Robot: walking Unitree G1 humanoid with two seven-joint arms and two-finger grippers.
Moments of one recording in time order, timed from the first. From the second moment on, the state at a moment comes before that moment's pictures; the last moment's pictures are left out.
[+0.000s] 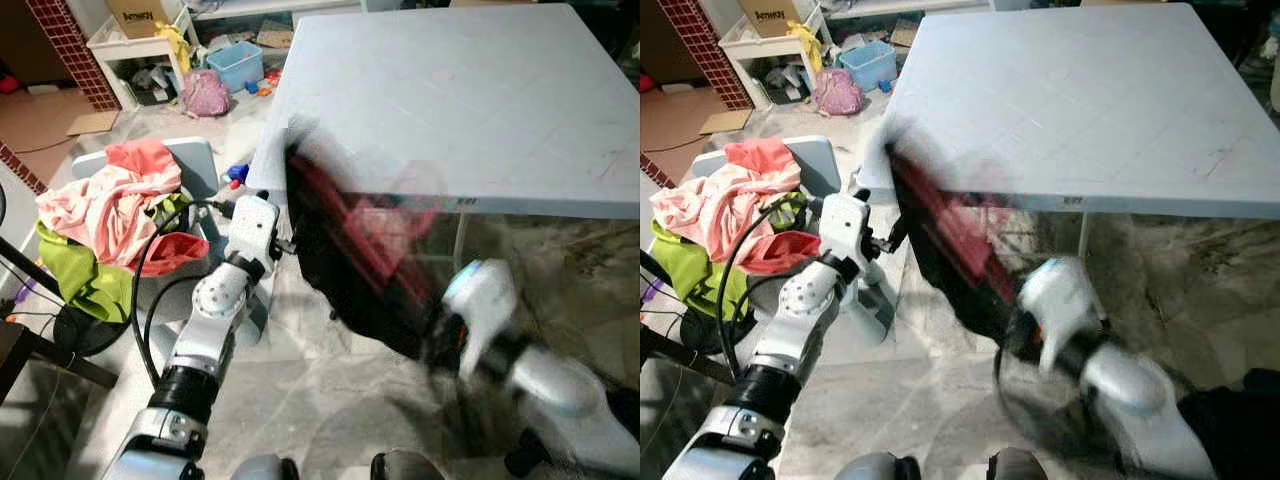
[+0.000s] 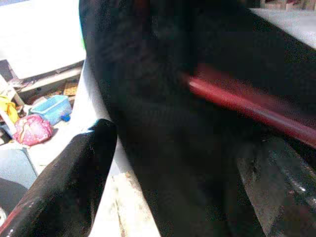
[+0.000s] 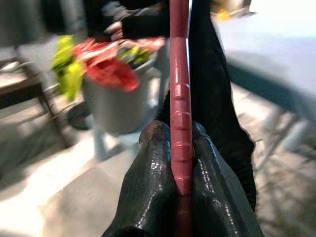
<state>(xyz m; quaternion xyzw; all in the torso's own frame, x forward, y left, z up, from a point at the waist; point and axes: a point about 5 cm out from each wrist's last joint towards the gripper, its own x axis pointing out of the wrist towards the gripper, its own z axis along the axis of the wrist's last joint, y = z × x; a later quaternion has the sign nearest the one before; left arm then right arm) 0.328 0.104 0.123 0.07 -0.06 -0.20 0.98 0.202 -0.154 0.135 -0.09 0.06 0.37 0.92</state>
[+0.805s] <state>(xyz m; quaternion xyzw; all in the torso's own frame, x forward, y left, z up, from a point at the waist) 0.338 0.129 0.109 0.07 -0.01 -0.15 0.99 0.162 -0.225 0.228 0.05 0.07 0.56 0.83</state>
